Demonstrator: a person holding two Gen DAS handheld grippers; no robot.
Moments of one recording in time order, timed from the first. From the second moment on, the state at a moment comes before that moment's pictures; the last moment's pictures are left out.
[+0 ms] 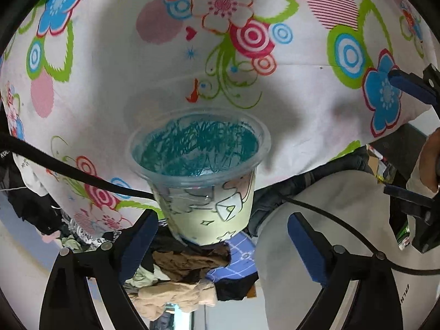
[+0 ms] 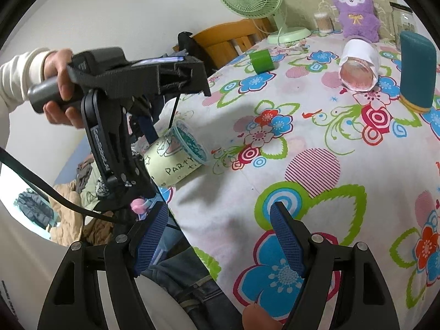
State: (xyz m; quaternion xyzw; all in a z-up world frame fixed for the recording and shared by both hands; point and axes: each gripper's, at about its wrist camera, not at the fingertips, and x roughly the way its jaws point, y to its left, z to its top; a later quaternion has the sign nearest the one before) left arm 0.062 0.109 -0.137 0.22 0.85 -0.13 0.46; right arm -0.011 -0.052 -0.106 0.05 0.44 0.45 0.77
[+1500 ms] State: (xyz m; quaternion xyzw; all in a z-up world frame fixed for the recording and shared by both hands) left arm 0.083 0.086 -0.151 0.35 0.88 -0.02 0.33; right arm -0.007 -0.058 -0.116 0.08 0.44 0.46 0.77
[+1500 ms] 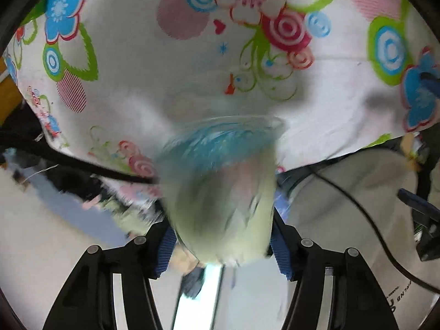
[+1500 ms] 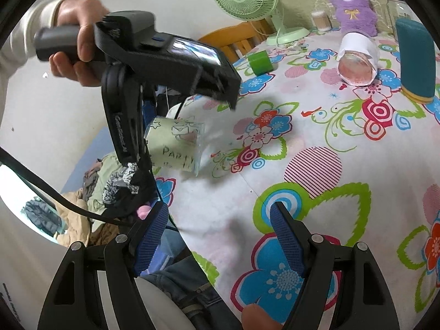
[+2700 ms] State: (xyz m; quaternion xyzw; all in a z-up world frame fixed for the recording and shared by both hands) left arm 0.082 0.093 -0.084 0.29 0.83 -0.09 0.47; right arm -0.009 -0.049 -0.091 0.06 0.42 0.43 0.80
